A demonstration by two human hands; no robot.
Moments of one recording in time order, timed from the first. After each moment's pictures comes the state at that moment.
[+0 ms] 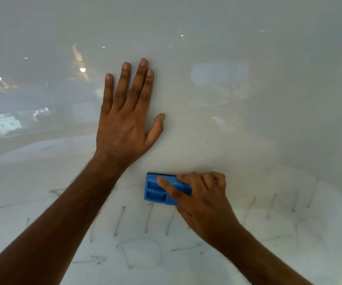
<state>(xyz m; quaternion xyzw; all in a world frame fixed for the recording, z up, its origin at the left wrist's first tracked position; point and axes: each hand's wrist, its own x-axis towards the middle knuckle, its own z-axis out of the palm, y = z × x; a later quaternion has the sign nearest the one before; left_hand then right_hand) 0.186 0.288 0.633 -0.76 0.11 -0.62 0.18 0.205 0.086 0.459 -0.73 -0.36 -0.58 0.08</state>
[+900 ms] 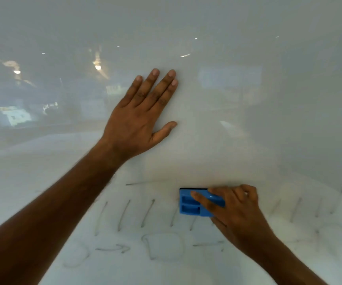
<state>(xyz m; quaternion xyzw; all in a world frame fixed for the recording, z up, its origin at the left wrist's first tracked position) 0.161 0.352 0.647 -0.76 0.16 -0.58 0.26 0.200 0.074 0.435 -0.72 -0.38 -0.58 0.02</state>
